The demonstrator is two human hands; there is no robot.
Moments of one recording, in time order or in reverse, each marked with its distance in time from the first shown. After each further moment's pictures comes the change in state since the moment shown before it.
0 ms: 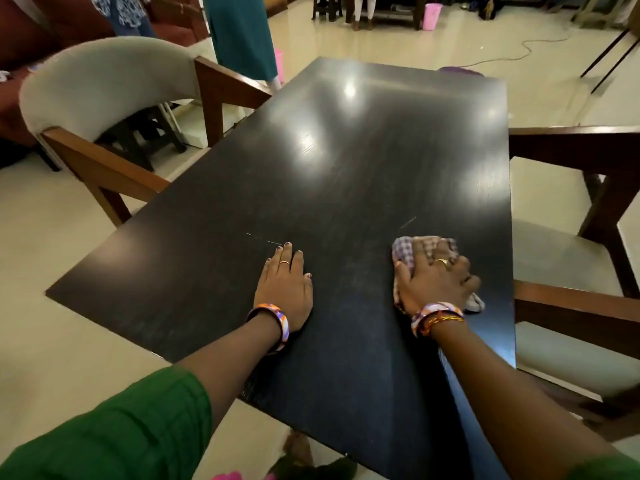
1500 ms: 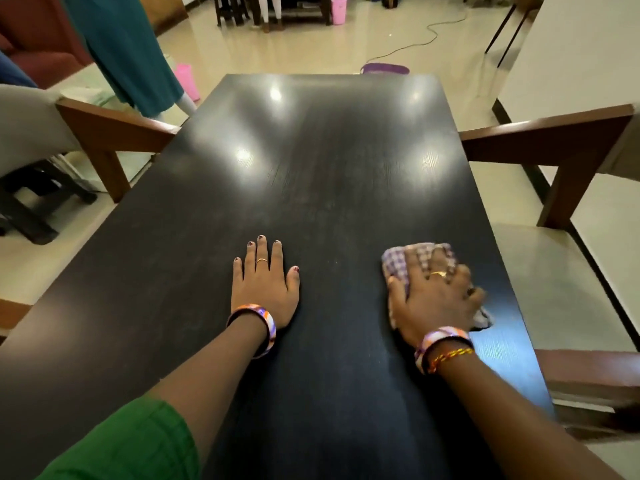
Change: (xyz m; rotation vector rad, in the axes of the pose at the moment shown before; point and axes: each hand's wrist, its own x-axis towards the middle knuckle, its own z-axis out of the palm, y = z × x) left_hand 0.200 0.036 0.000 0.123 -0.007 0.093; right_hand 0.118 -0.008 0.008 -0.044 0.046 0.181
